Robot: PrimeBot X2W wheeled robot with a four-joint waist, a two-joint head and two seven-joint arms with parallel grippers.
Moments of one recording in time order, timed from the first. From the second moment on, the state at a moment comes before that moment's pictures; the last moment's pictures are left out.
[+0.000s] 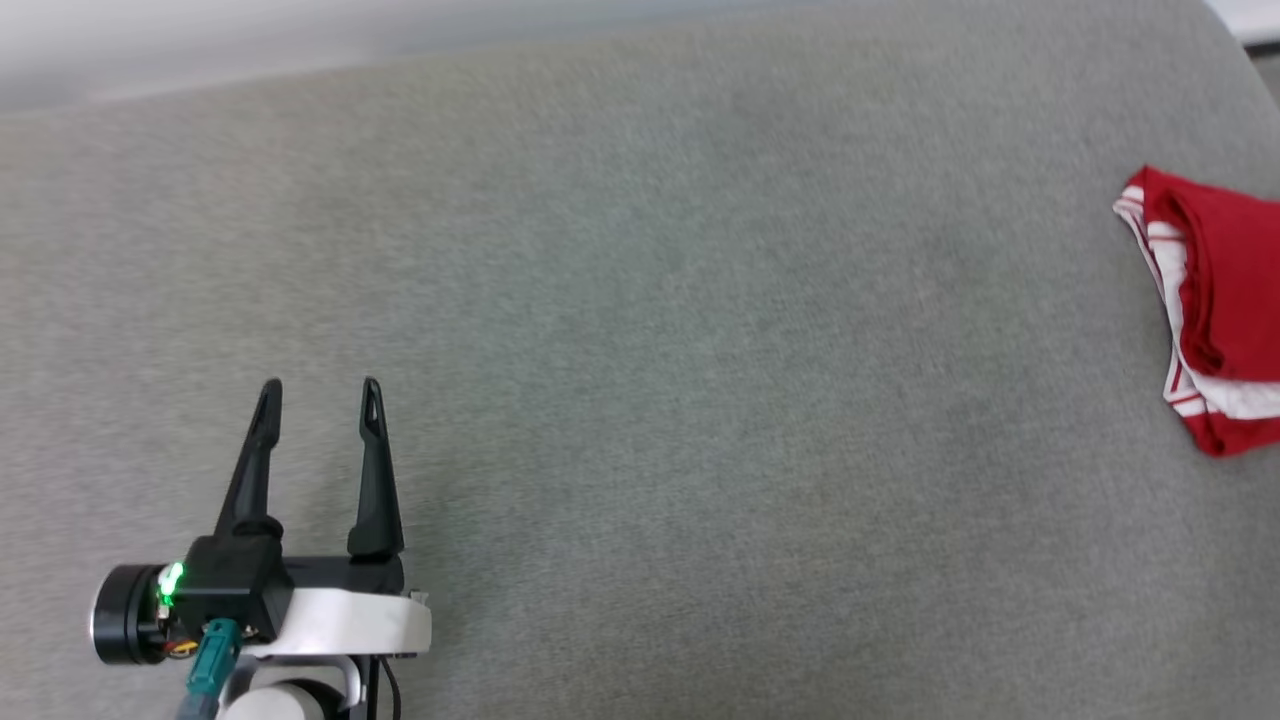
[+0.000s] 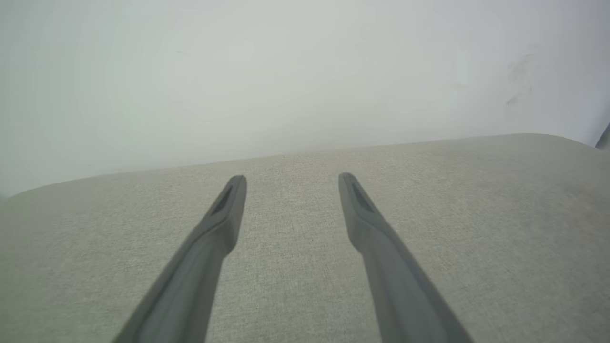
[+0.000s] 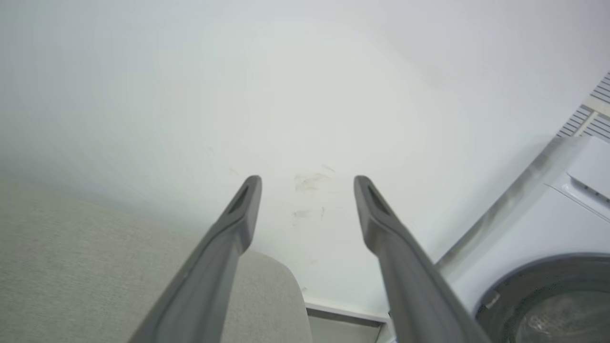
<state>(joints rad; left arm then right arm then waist) -0.05 0.07 0.01 -0.11 -0.04 0.01 -0.26 -0.80 -0.61 0.07 0.55 0.11 0.13 -0.25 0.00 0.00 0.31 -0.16</state>
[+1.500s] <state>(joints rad) 0.14 0.05 -0.03 0.05 -0.08 -0.01 -0.26 0.17 -0.06 -0.07 0.00 0.14 0.13 -0.26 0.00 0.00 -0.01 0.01</state>
